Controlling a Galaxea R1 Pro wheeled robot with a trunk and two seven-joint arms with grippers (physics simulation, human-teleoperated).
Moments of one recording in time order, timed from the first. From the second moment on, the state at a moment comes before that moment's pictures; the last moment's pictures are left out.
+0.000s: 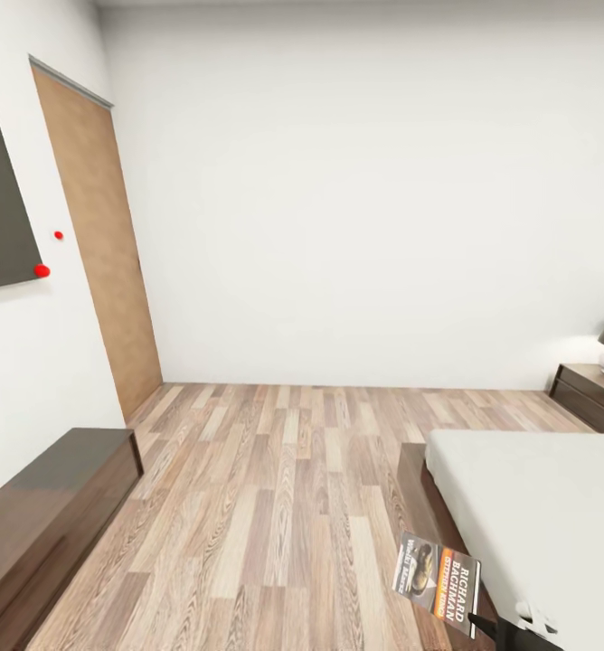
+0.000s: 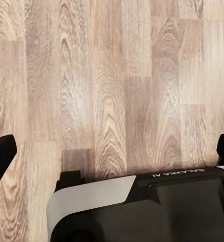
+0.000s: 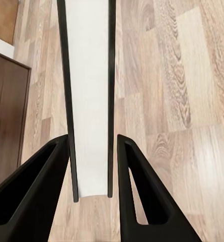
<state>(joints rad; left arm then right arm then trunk) -0.23 0.04 0.47 -0.02 -0.45 -0.19 -0.23 -0.43 -0.38 -0.02 -0.11 -0.49 0.10 0.86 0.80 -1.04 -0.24</state>
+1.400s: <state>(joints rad) -0.23 0.04 0.47 -0.02 -0.45 -0.19 -0.23 -0.43 -0.38 -0.02 -0.11 -0.49 0.10 0.86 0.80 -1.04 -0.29</state>
